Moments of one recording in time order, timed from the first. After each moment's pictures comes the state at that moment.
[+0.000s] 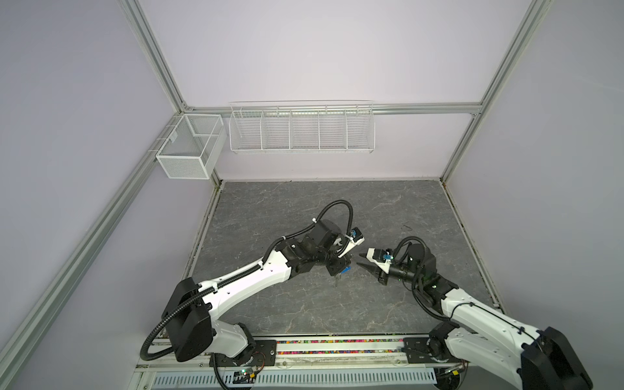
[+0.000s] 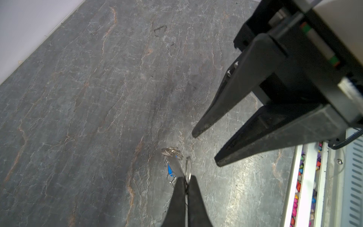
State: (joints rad) left arm -0.96 1.43 1.12 -0.45 0.16 0.18; right arm 0.54 1.00 0.37 0.32 -0.60 -0.43
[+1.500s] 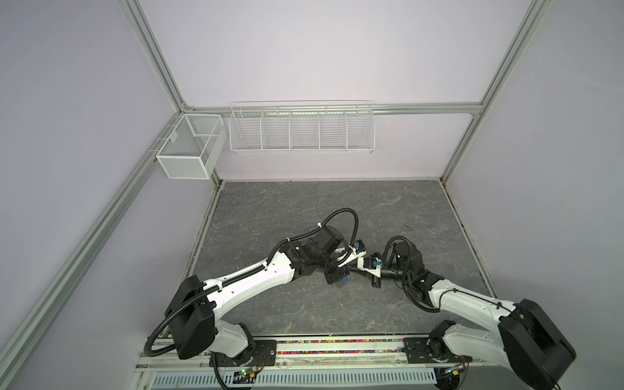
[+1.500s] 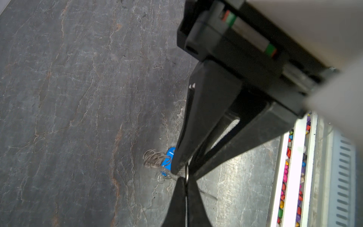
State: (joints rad) left arm -0.99 1.43 1.10 -0.54 0.21 0.28; right arm 0.59 1.18 0.40 0.39 -0.74 -0.55
